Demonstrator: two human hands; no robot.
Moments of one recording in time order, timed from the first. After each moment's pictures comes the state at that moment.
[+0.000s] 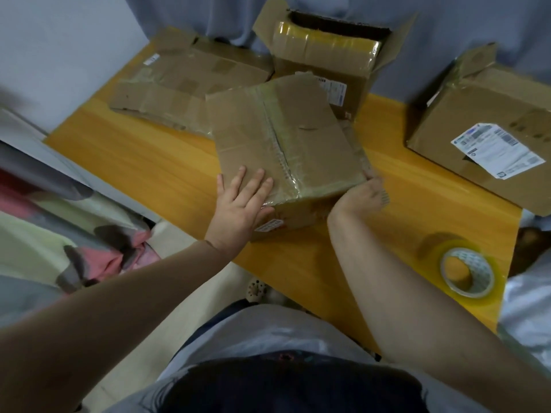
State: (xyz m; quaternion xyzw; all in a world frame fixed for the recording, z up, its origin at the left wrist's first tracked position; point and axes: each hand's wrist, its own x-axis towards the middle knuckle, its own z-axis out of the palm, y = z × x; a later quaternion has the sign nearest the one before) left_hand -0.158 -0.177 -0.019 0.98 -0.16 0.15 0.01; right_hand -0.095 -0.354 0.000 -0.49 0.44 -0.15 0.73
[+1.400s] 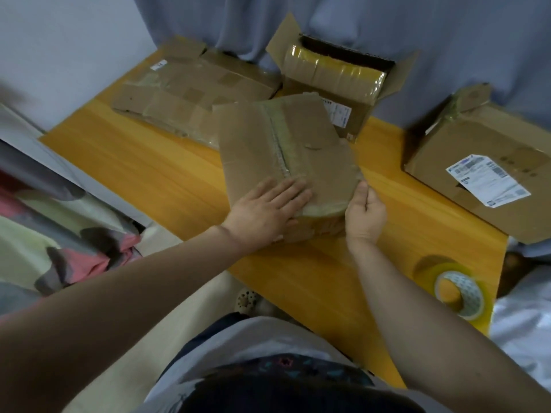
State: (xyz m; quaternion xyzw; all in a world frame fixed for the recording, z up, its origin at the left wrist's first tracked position) left_hand -0.133 -0.189 0.011 0.97 -0.25 -0.03 -0.07; right_hand -0.090 -0.379 -0.033 -0.83 0.18 -0.14 0.51
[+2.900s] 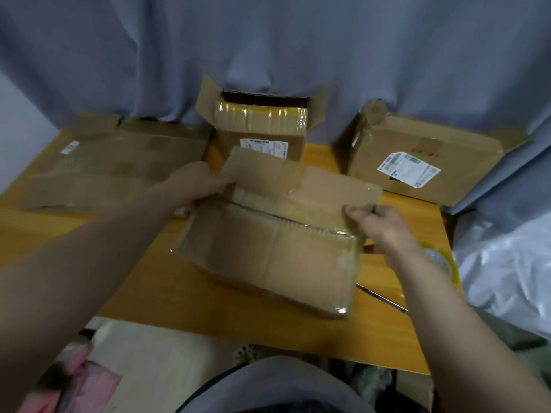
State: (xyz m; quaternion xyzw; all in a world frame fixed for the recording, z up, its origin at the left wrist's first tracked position) left_hand 0.015 -0.127 0.090 0.93 0.04 -0.25 0.28; right_hand -0.118 -0.395 0.079 -0.76 0.38 0.06 0.53
